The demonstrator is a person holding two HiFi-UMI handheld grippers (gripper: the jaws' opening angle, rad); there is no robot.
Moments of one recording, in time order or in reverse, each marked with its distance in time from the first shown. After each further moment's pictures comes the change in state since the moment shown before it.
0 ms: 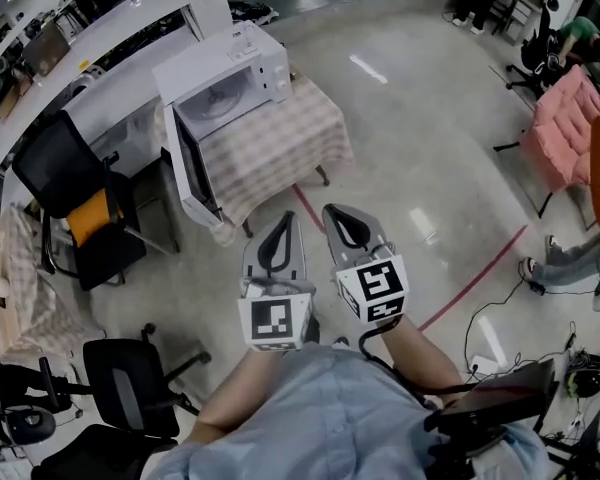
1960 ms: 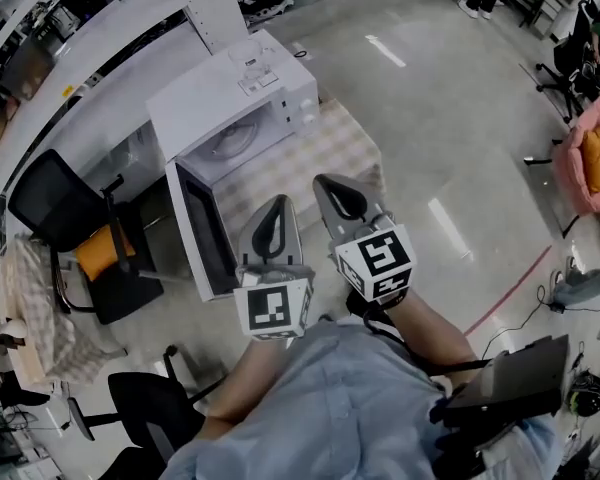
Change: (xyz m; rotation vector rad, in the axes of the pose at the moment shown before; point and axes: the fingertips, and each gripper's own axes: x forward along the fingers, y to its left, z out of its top) left arm 0.233 0.167 -0.010 -0.015 0.050 0.086; right arm 0.278 -0.096 0.064 0.054 -0.049 0.109
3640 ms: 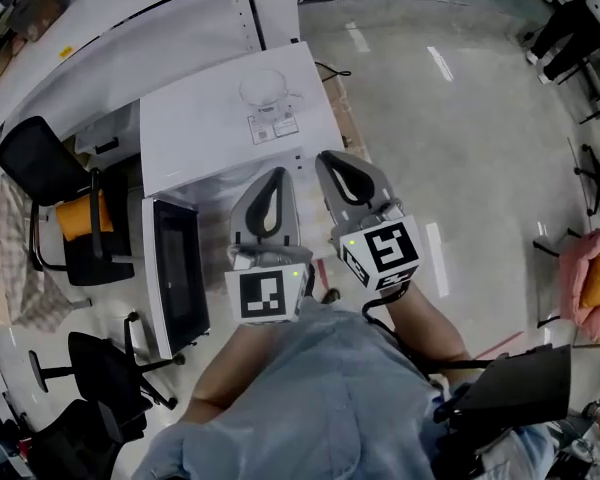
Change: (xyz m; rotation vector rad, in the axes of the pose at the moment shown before) left arm 0.231 0.082 0.002 -0.037 -0.030 0.241; right arm 0.208 -0.142 0.021 -0.047 0.001 0.259
